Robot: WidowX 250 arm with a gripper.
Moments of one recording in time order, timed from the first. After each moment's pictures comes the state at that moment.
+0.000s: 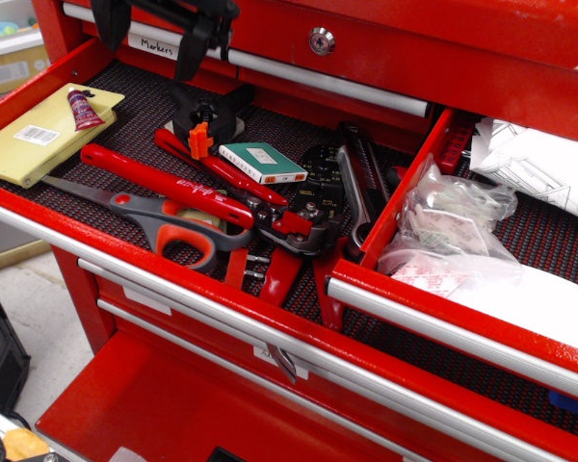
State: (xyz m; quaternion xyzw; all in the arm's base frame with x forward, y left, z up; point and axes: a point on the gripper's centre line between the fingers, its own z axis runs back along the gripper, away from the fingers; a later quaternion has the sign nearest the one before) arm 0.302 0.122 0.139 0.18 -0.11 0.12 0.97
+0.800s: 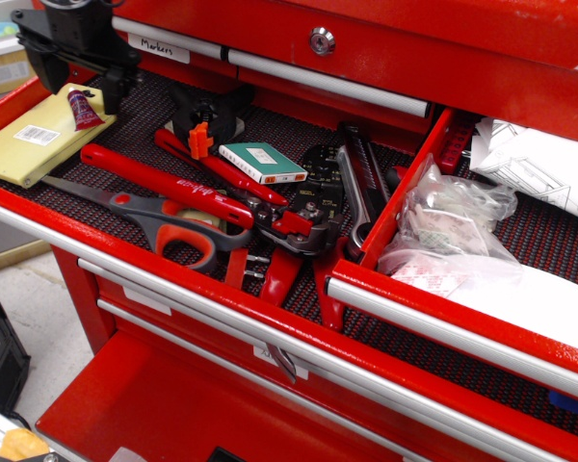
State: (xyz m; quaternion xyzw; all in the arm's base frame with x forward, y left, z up) arm 0.309 0.215 0.077 0.14 -0.13 0.12 0.98
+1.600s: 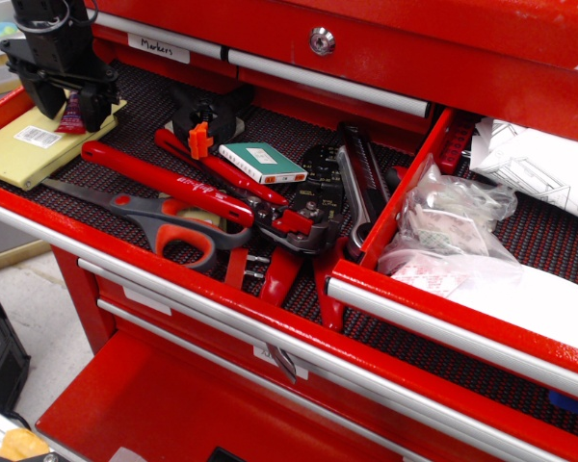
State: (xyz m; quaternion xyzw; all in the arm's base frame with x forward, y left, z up) arm 0.310 0.224 0.052 0.09 -0.11 0.11 0.98
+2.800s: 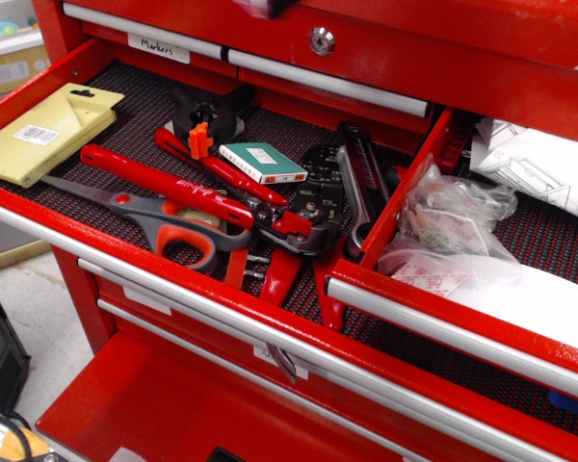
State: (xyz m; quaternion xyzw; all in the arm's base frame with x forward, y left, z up) arm 0.302 -0.017 0.207 0.10 -0.11 -0.07 0.99
